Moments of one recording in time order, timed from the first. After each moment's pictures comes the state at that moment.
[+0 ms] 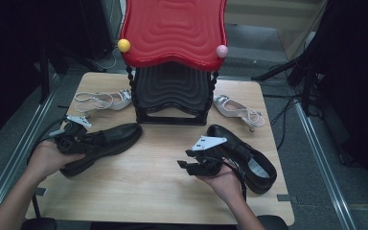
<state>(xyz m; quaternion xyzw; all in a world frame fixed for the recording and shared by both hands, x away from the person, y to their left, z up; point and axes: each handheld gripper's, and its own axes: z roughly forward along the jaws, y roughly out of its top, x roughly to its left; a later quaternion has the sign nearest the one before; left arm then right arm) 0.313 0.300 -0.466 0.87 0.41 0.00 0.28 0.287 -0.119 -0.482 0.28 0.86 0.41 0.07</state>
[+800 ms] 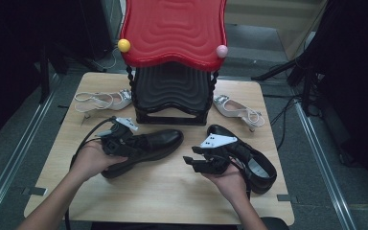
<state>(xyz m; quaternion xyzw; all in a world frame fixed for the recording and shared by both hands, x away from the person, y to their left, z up) 0.313 0.166 -0.449 0.89 0.35 -0.03 0.31 0.287 -0.137 -0.473 0.30 0.85 0.43 0.09</state>
